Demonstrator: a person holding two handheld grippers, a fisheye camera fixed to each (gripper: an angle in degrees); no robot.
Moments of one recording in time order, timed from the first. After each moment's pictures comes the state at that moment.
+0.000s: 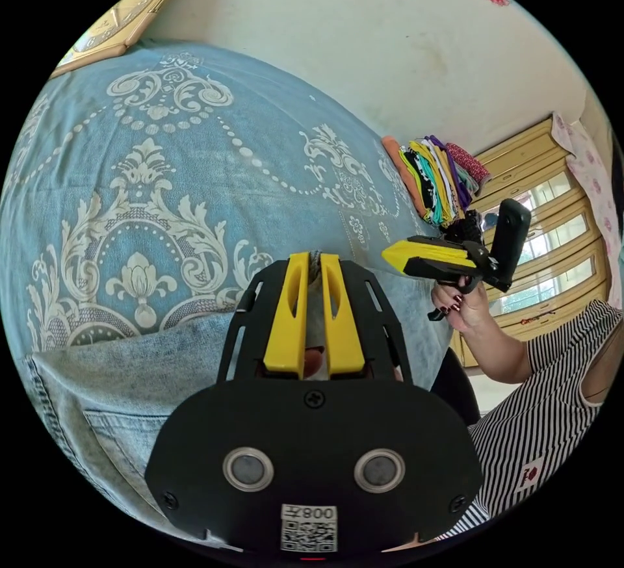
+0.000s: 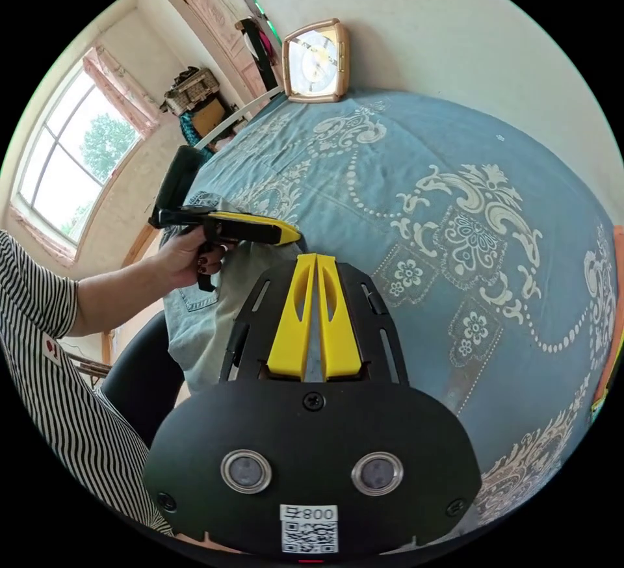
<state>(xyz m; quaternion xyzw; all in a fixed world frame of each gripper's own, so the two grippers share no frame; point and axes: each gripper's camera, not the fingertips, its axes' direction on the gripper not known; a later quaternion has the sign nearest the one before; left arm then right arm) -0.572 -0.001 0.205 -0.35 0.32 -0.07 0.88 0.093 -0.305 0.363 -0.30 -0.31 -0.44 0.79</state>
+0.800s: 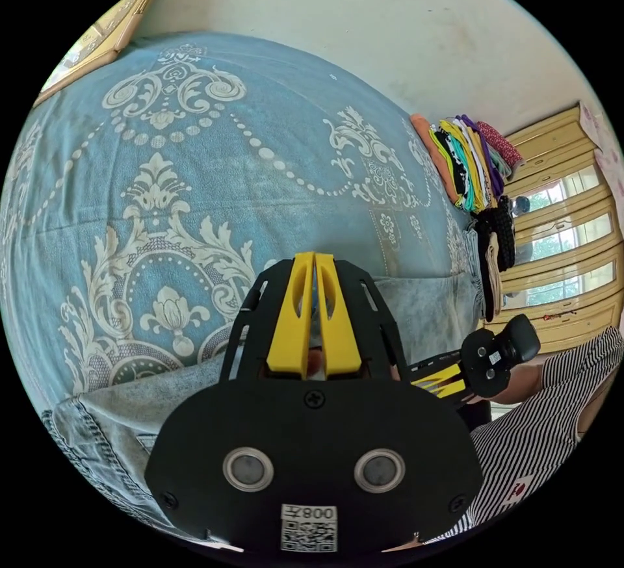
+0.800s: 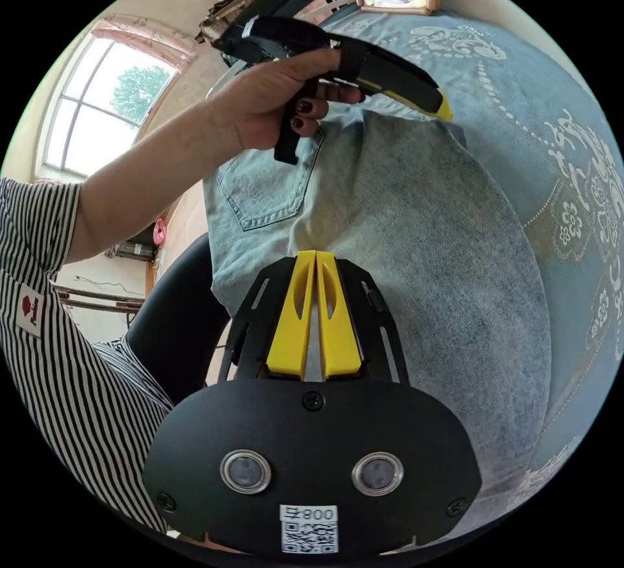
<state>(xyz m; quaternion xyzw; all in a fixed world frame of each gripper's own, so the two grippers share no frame) -0.538 -0.012 0.182 -0.39 0.28 -0.03 0.88 0.085 -0.188 0.361 -0.44 -0.33 -0.46 0.70</state>
